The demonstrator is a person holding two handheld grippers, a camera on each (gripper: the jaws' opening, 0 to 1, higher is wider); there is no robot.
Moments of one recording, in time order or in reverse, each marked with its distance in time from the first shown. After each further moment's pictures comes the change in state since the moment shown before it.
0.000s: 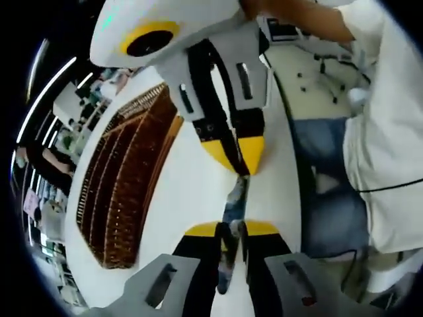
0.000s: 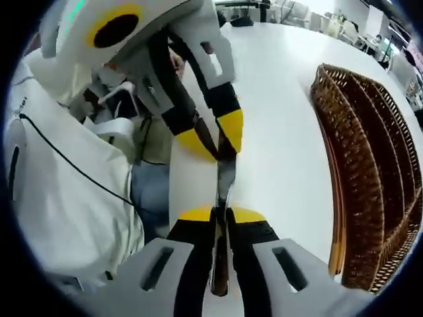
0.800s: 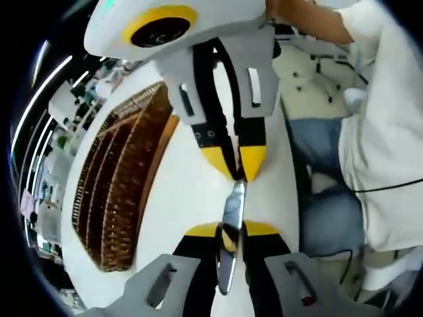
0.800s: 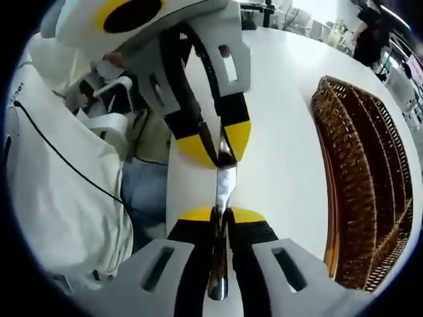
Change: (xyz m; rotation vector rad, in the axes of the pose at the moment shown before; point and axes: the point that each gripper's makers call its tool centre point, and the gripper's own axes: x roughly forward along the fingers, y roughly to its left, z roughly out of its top) left arm 0.002 0.000 0.003 -0.016 0.015 -0.057; right arm 0.001 0.002 0.002 -0.089 -0.019 -0.097
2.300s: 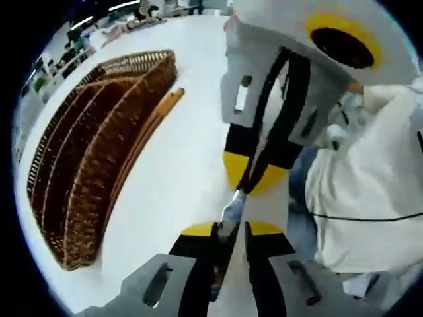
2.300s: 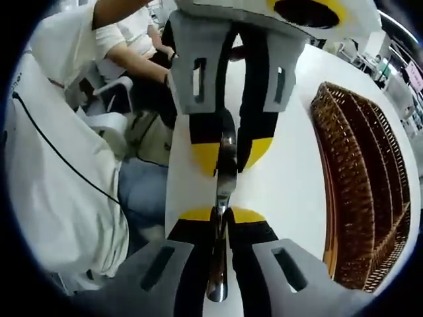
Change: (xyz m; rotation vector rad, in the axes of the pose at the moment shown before) left arm 0.010 0.001 0.007 -0.315 0.070 -0.352; right arm 0.000 0.000 0.001 -0.028 -0.034 -0.016
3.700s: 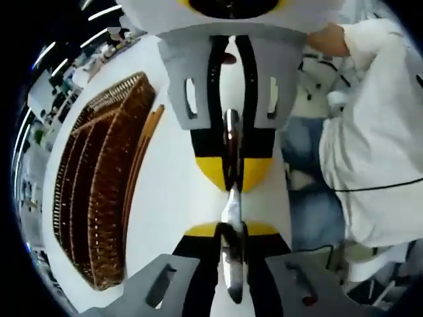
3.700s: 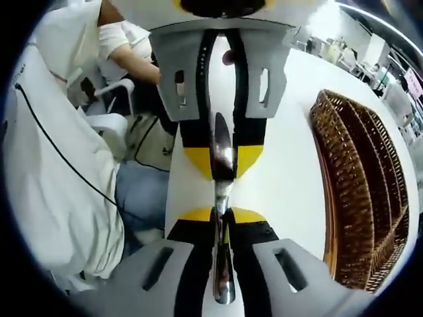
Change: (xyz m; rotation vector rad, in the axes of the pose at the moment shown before) left arm 0.004 -0.021 -0.005 0.324 0.017 0.198; right arm -0.001 0.002 0.000 -0.028 -0.056 -0.020
